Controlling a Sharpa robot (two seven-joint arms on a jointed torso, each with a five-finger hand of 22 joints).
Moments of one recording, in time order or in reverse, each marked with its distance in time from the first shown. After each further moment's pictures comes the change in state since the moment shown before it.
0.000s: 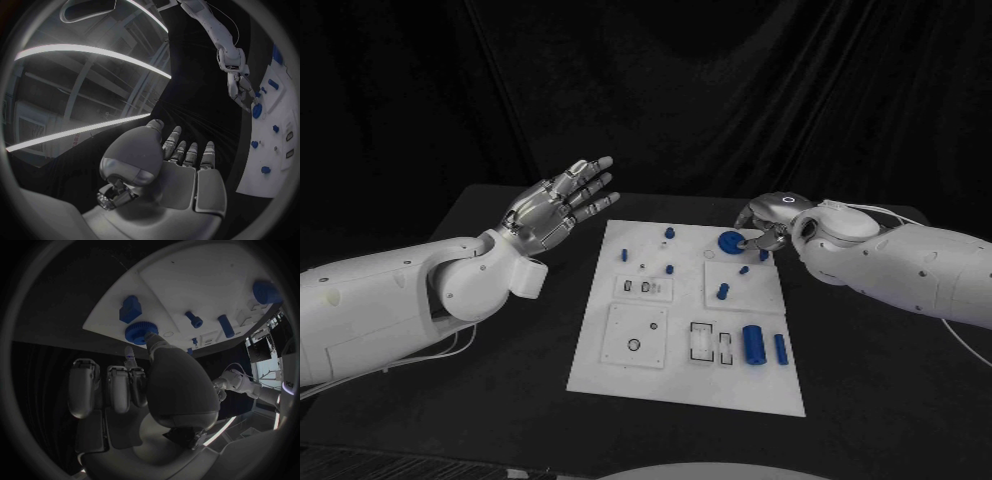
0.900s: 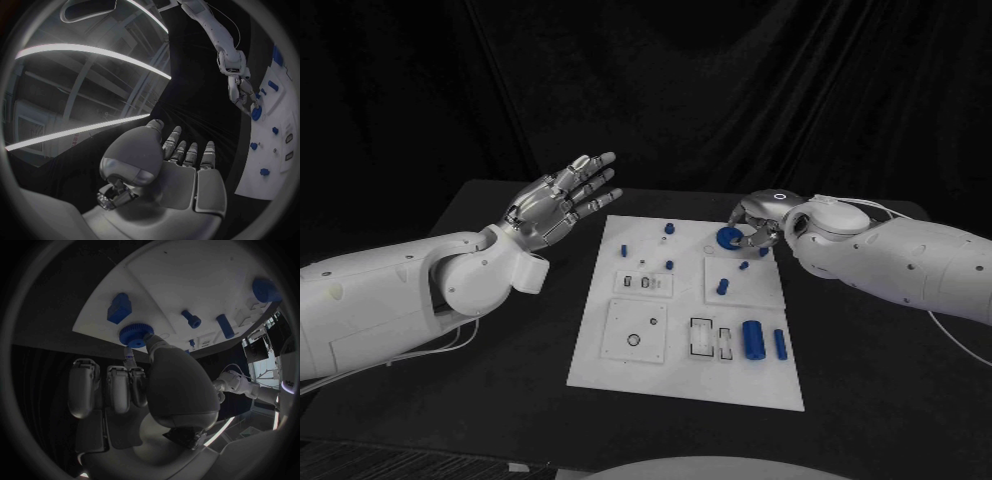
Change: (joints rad) left arm 0.000 0.009 0.000 -0.004 0.000 0.006 -0.006; left_hand 0.000 0.000 0.000 0.000 0.000 0.000 0.000 0.000 0.000 0.001 0.001 0.000 0.000 0.000 0.000 0.000 0.000 0.000 0.005 0.005 0.000 0.000; right arm -0.002 0.035 0.001 -0.030 0.002 0.035 0.031; right_hand 0.013 0.013 0.016 -0.017 0.015 -0.002 0.002 0.019 0.015 0.000 0.000 0.000 0.000 0.005 0.005 0.000 0.000 0.000 0.000 0.000 0.000 0.000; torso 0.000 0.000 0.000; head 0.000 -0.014
